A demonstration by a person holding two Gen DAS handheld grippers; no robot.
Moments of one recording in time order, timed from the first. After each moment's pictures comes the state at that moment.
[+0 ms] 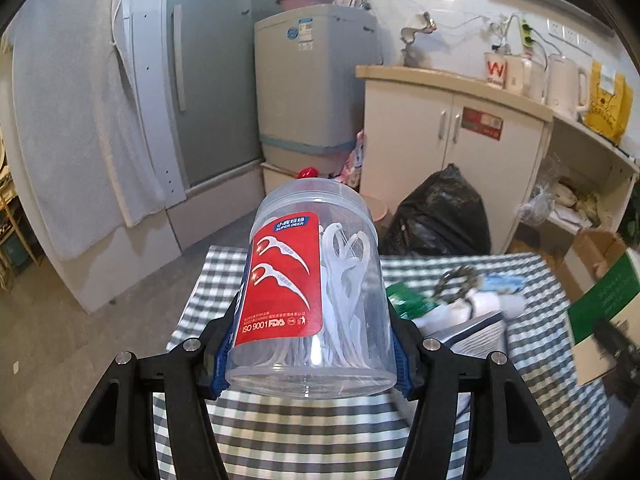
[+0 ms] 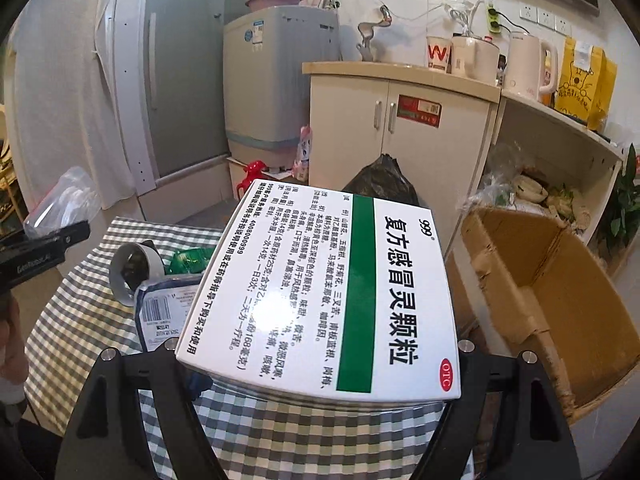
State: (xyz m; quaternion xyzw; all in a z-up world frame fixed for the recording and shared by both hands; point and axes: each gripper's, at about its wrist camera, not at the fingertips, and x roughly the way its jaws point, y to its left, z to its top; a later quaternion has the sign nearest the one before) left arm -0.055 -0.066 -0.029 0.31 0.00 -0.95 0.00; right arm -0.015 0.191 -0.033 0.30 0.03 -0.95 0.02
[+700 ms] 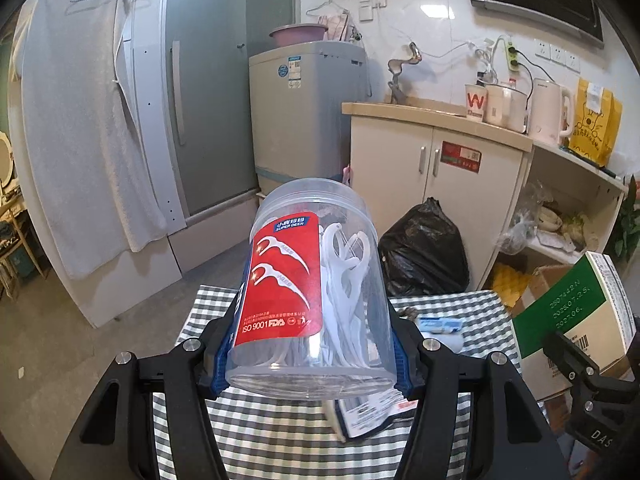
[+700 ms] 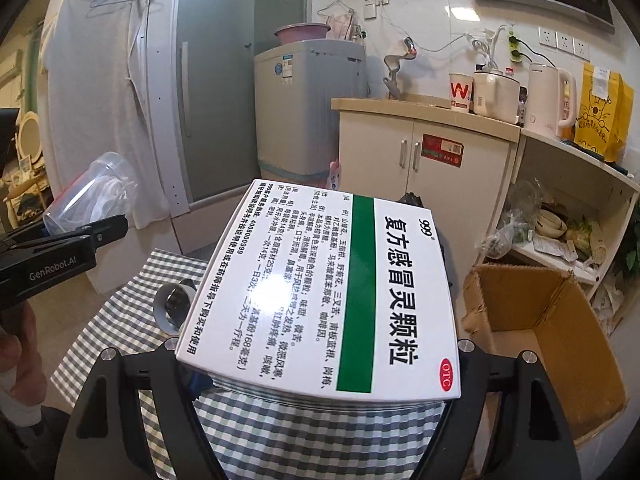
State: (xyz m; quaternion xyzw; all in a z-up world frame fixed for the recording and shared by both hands) left arm -0.024 -0.004 0.047 0.28 0.00 -0.96 0.01; right arm -0.004 0.206 0.032 0.26 0.02 -0.96 0.08
